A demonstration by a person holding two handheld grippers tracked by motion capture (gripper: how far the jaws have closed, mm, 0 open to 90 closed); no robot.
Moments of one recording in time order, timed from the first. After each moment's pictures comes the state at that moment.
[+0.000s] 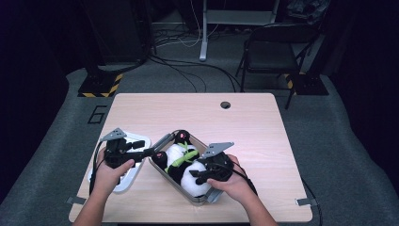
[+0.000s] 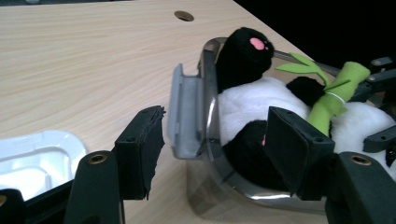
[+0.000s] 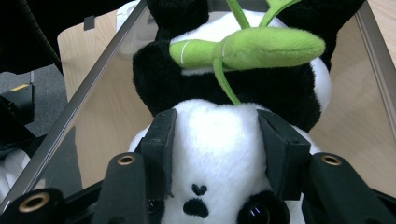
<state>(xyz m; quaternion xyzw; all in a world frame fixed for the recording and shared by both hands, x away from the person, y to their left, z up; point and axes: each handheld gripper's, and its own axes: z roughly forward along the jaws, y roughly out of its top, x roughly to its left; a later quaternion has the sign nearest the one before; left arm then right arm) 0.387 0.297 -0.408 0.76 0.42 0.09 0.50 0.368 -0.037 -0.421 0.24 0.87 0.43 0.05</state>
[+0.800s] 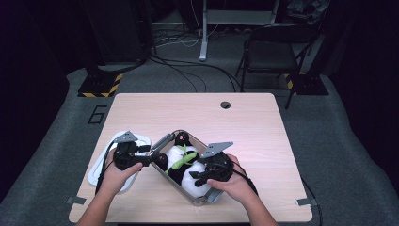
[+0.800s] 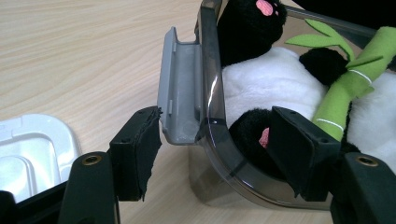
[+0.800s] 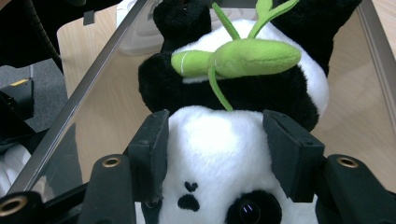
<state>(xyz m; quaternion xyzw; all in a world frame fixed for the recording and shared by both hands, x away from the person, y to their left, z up) 0.395 0.283 -0.426 0.79 0.41 0.08 0.45 0.368 -0.037 -0.420 0.24 0.87 0.42 0.05</state>
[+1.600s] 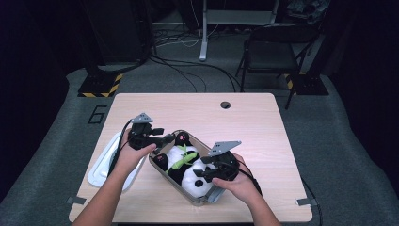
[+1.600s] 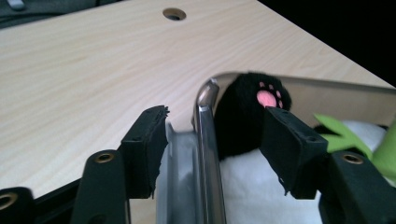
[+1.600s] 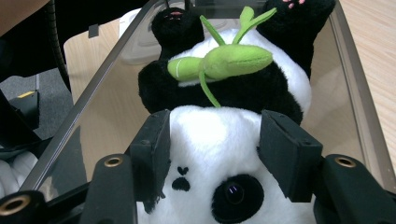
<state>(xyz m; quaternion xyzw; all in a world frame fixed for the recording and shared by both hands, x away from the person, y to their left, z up) 0.447 0.243 -0.399 0.80 0.38 0.10 0.46 0.367 -0.053 -0.415 0.25 0.86 0.44 0.05</state>
